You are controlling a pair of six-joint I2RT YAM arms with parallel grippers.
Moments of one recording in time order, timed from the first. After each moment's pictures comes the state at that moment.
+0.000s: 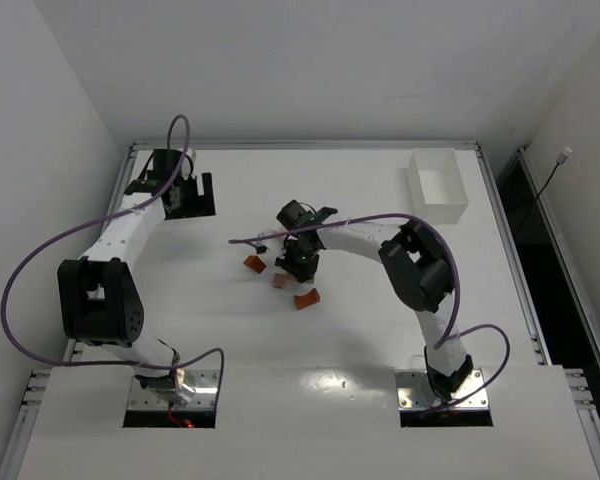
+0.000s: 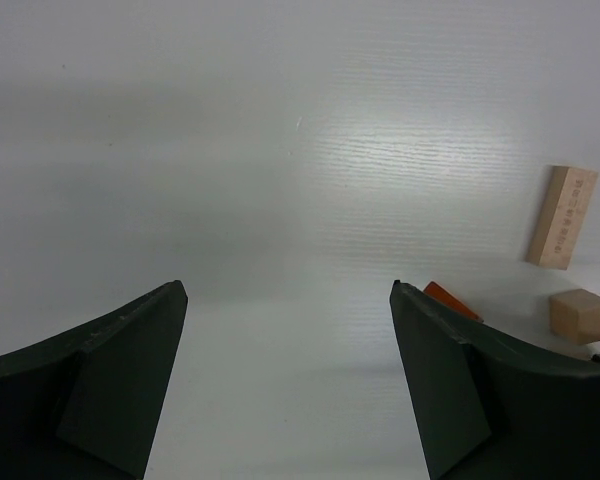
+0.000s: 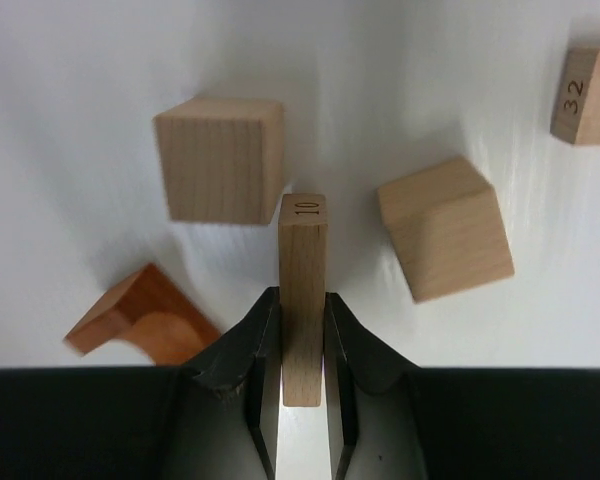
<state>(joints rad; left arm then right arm) -0.02 1.57 1.27 -0.58 0.01 -0.14 0.76 2.12 1.47 -0.62 -0.23 -0.56</state>
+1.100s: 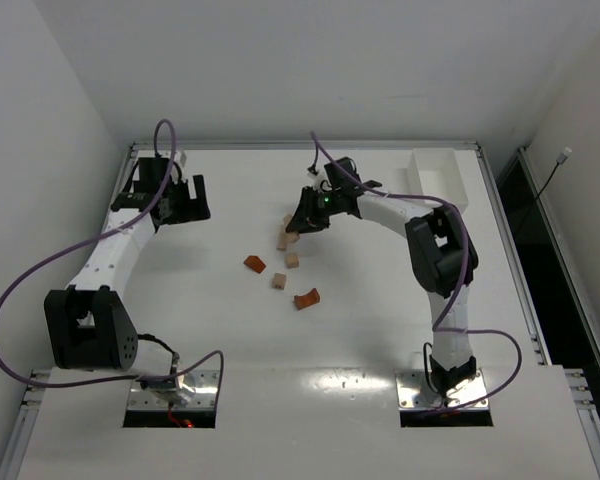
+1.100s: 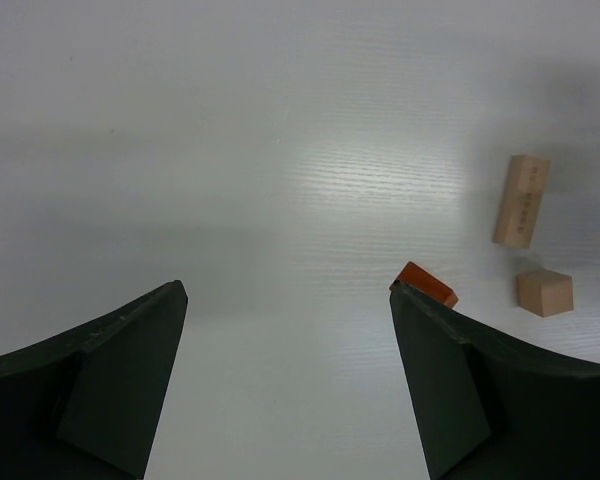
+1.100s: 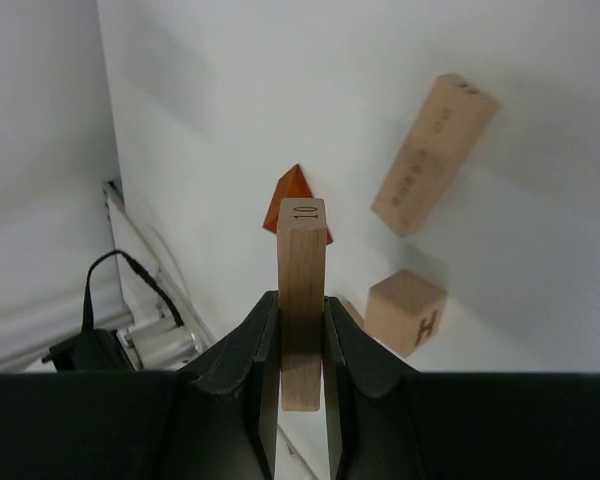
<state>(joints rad) 0.01 1.42 1.18 -0.55 0.07 -0.15 0.47 2.11 1.49 -0.23 -0.67 0.61</state>
